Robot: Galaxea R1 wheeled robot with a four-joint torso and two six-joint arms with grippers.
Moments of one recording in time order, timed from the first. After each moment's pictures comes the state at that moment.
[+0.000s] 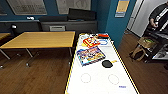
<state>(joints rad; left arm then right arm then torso) 1.12 2.15 -1.51 0.85 0.20 -0.97 -1.49 2.74 -2.26 -0.26 0.24 0.51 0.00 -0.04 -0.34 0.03</state>
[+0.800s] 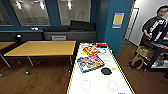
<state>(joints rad) 1.36 2.48 -2.01 1.03 0.03 -0.97 -1.52 2.81 -2.40 -0.26 0.24 0.51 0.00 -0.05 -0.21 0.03</state>
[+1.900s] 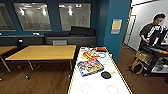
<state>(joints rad) 1.45 2.72 -2.36 1.05 -0.02 -0.97 -1.56 2.91 -2.54 -0.29 0.21 0.49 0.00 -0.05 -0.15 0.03</state>
